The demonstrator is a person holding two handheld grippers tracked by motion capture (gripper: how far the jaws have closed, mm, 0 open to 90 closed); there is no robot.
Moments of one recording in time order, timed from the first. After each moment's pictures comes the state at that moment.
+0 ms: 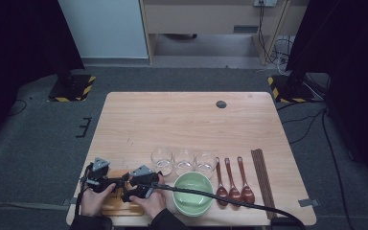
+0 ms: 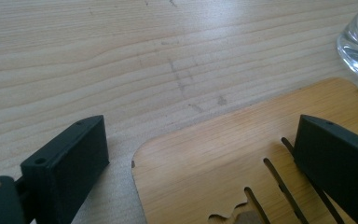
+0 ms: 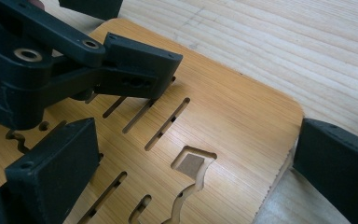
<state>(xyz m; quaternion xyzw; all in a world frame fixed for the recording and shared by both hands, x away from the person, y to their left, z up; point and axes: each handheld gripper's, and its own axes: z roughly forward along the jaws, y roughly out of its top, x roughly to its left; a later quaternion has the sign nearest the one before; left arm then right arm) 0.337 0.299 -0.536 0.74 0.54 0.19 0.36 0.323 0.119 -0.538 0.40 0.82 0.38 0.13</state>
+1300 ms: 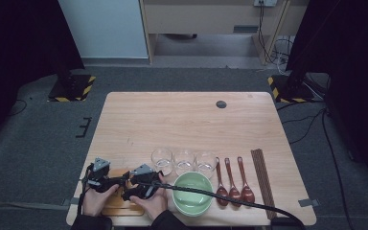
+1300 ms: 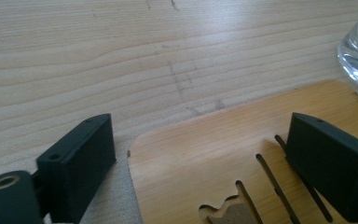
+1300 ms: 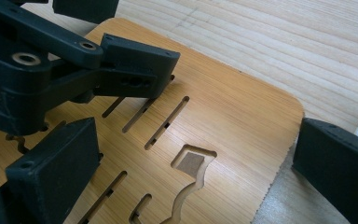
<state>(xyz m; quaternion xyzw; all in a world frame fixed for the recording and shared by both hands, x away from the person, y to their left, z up) 0.333 0.295 -0.536 0.73 0.55 0.19 0.36 0.326 0.118 -0.539 0.41 0.82 0.38 0.13</state>
